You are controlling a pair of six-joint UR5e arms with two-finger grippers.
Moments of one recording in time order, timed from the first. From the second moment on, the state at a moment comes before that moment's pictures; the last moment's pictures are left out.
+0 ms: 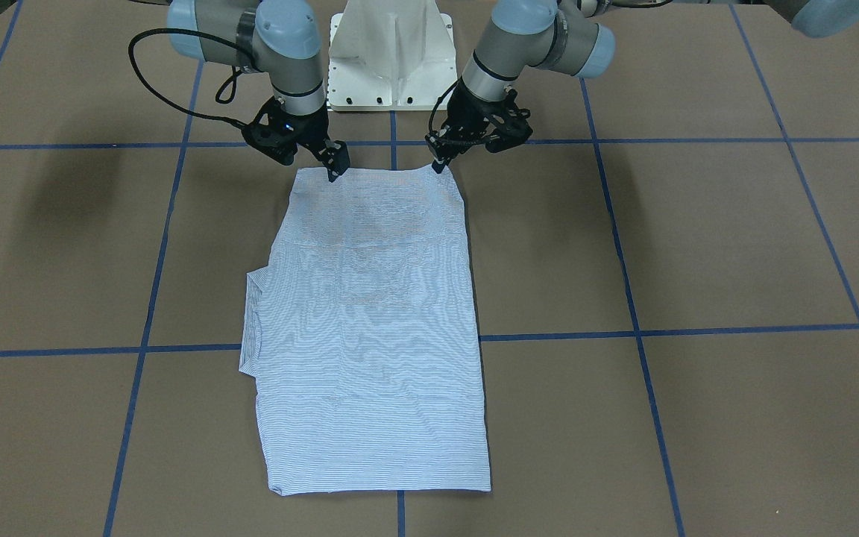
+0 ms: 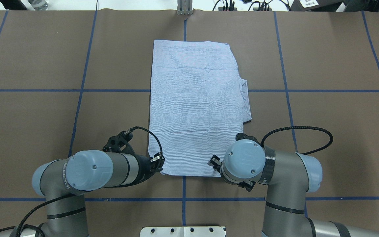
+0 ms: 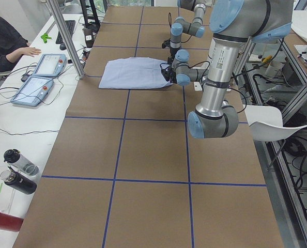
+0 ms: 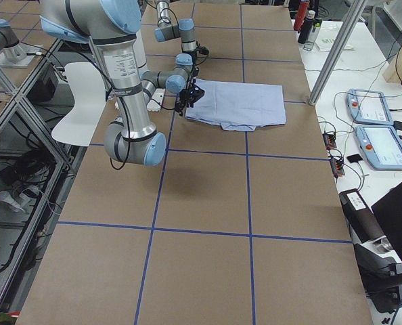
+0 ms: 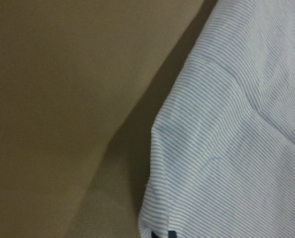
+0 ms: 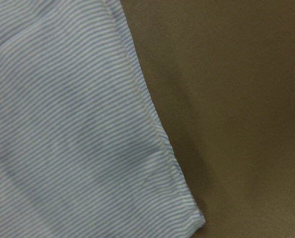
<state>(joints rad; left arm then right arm) -0.28 -1.97 -1.84 -2.06 -1.66 -2.02 0.28 -1.14 1.87 -1.61 1.75 1.96</state>
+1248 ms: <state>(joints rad) -0.28 -1.97 -1.84 -2.06 -1.66 -2.02 0.26 -1.16 1.85 -1.50 1.73 1.96</state>
